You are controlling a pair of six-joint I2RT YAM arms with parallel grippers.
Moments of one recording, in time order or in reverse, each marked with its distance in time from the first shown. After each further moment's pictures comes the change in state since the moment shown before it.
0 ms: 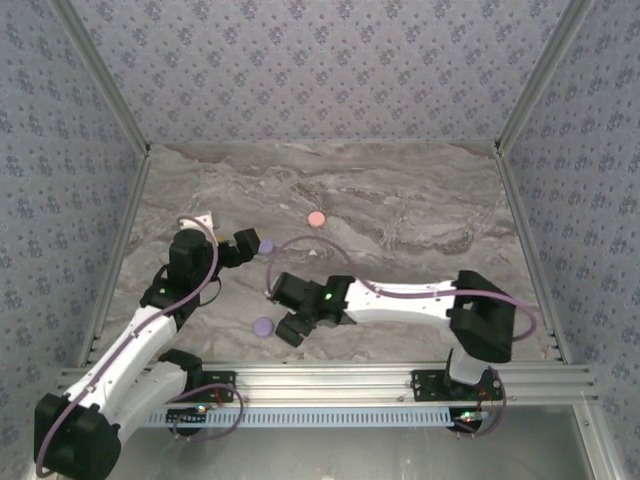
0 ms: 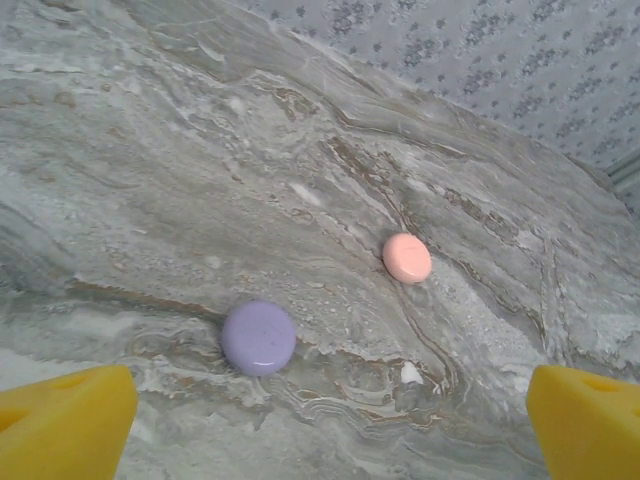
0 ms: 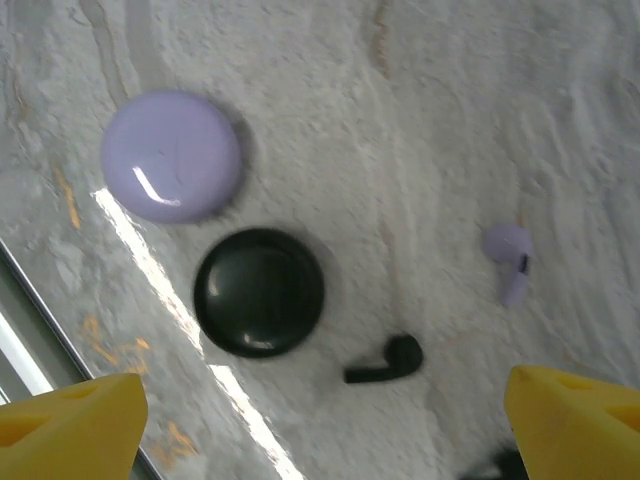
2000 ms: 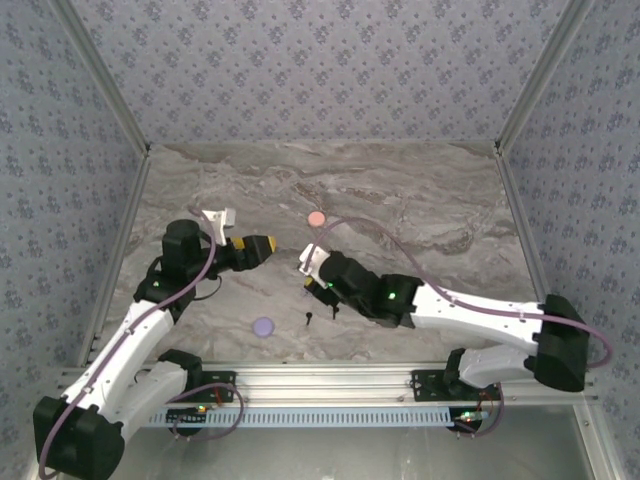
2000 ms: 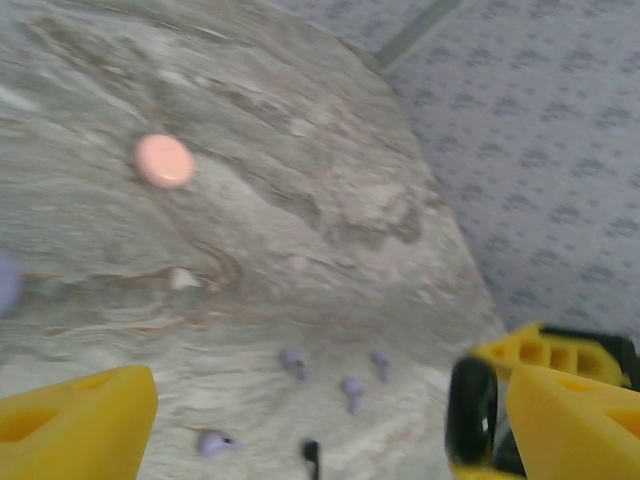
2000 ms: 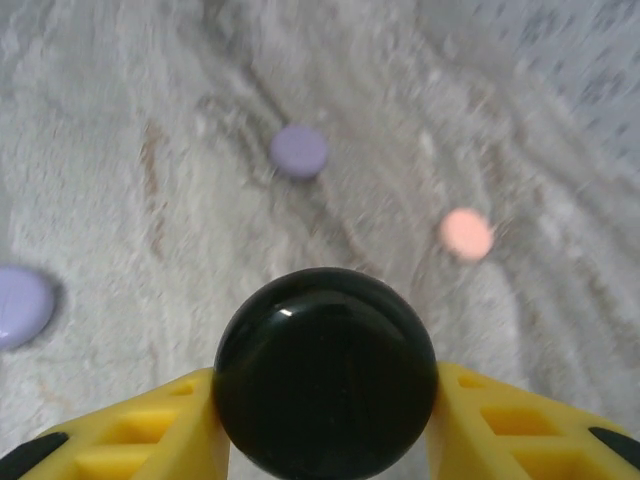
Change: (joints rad) left arm 0.023 0.029 0.097 -0.037 0.581 -0.037; right arm -0.107 -0.470 -0.288 0.331 0.245 -0.327
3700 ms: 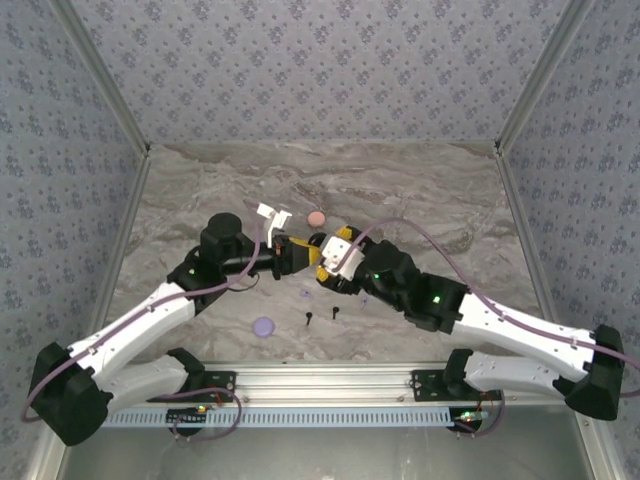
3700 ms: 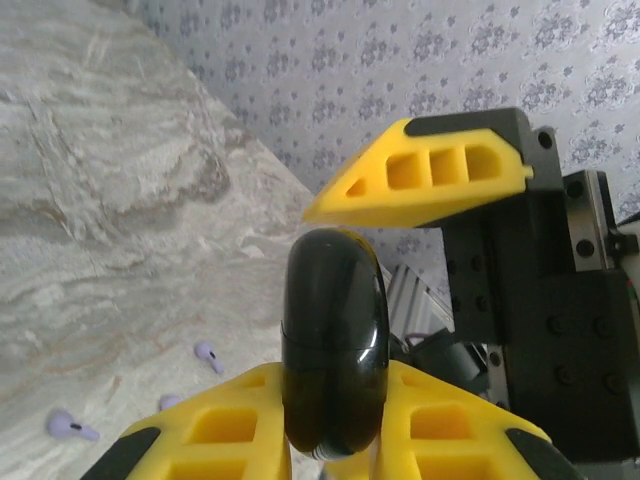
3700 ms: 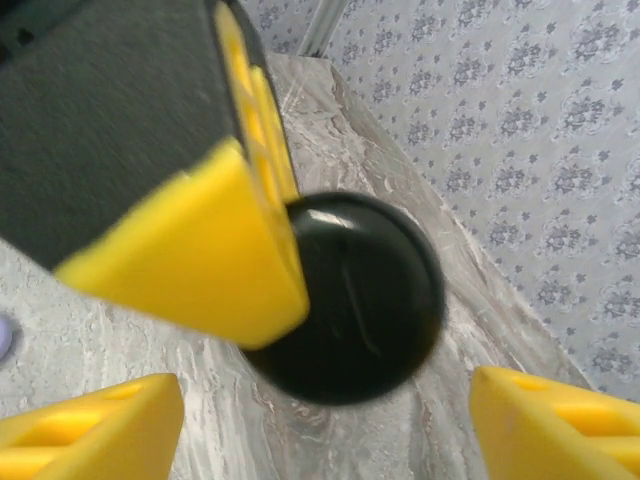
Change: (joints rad) left arm -0.351 0.175 0.096 0.281 0.053 0.044; right arm -0.090 -0.245 -0.043 0.053 -0.124 -0.245
